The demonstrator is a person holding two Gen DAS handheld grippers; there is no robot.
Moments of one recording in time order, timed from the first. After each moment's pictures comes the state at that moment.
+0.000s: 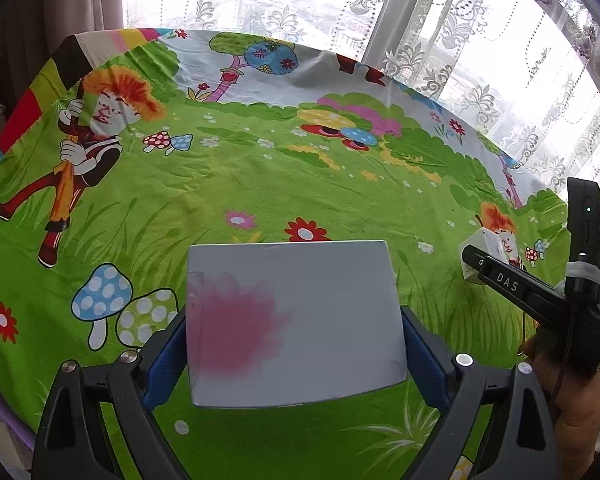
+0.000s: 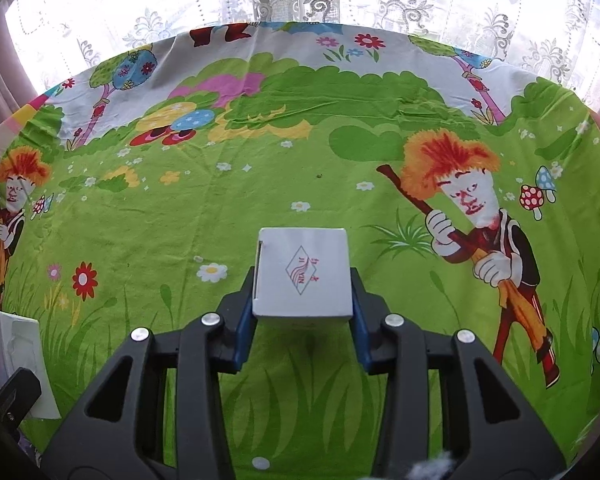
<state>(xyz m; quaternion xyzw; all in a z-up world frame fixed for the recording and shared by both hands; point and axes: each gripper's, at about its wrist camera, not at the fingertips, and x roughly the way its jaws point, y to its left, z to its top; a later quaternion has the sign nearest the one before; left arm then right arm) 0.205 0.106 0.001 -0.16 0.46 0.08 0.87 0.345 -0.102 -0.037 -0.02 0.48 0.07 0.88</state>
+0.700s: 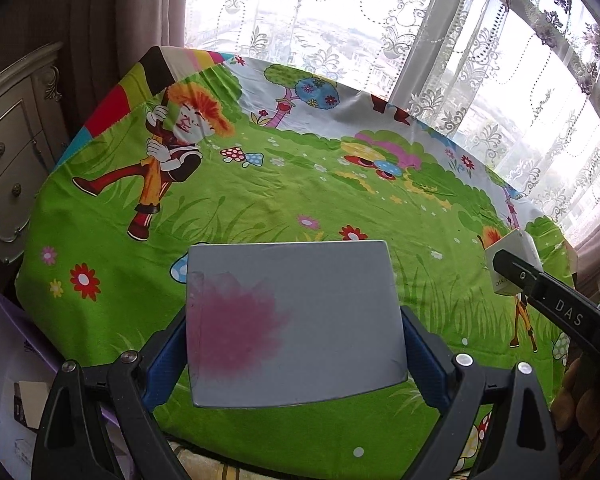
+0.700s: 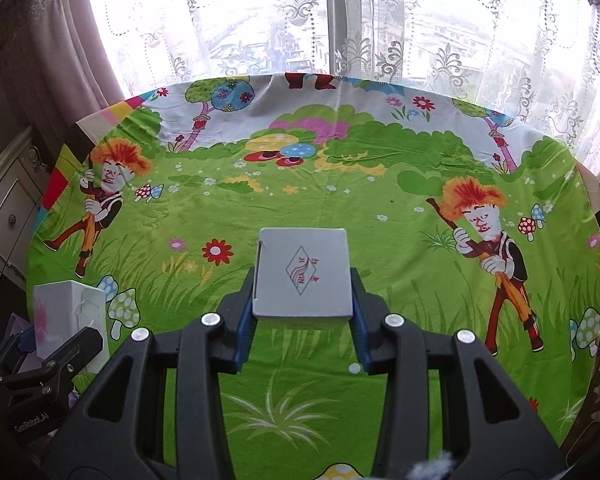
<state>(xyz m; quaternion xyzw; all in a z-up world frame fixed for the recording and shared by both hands) 0.122 0.140 0.040 -0.18 0.41 0.13 0.88 0.249 -0.059 0.048 -0.04 0.42 0.16 0.89</state>
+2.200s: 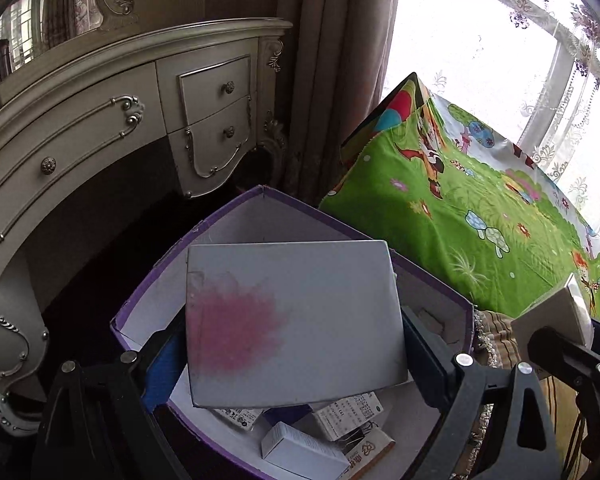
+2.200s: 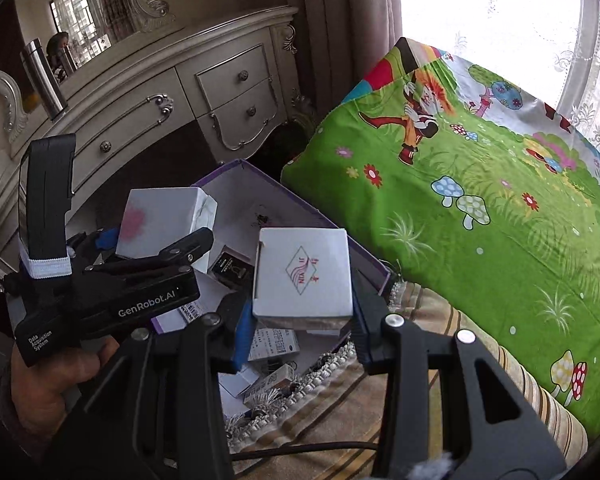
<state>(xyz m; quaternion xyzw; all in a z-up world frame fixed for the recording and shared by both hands) -0.157 0.306 0.040 -0.20 0.40 0.31 0.84 -0.046 0.152 0.074 -0.16 0.42 0.44 0.78</state>
